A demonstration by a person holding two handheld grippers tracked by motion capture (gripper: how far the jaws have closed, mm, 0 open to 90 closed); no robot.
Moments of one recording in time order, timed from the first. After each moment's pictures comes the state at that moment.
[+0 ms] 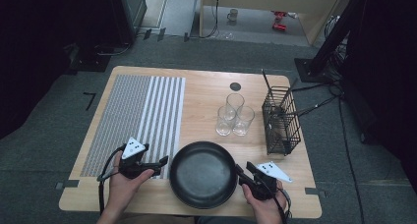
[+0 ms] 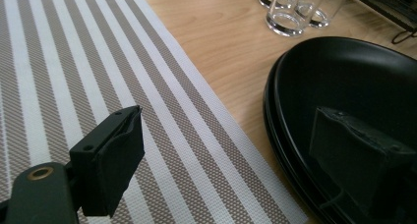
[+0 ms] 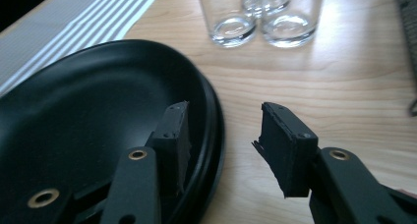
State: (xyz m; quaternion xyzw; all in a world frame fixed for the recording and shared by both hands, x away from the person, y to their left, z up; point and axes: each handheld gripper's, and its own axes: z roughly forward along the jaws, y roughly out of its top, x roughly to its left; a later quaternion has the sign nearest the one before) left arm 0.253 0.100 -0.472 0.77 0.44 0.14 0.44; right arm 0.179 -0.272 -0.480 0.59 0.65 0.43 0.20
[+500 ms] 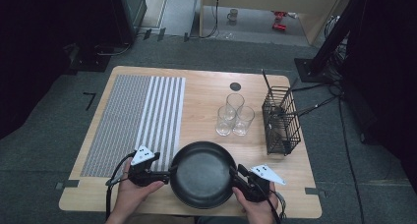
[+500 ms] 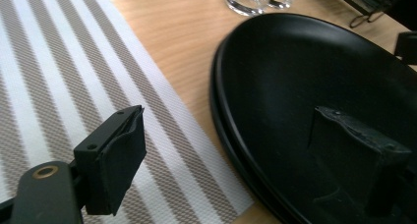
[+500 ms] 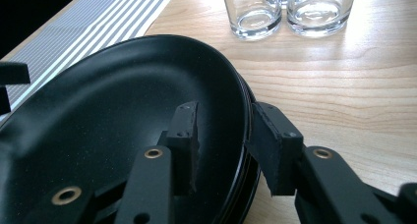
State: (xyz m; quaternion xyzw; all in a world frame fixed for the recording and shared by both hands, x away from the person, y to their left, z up) left arm 0.239 0.077 -0.485 0.78 0.42 0.09 0.45; right arm 0.176 -0.255 -0.489 0.60 0.64 0.45 0.18
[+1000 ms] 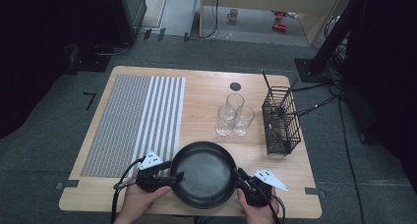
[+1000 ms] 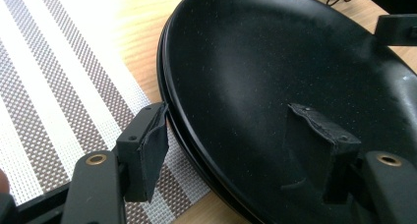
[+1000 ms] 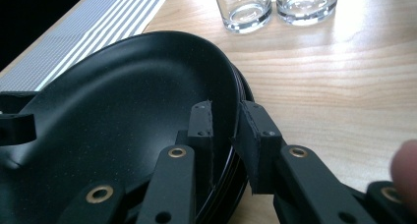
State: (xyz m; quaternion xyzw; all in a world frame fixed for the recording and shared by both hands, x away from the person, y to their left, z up) left arm 0.229 0.062 -0.495 0.79 0.42 0.05 0.45; right arm 0.164 -0.259 -0.494 0.62 0.61 0.46 0.17
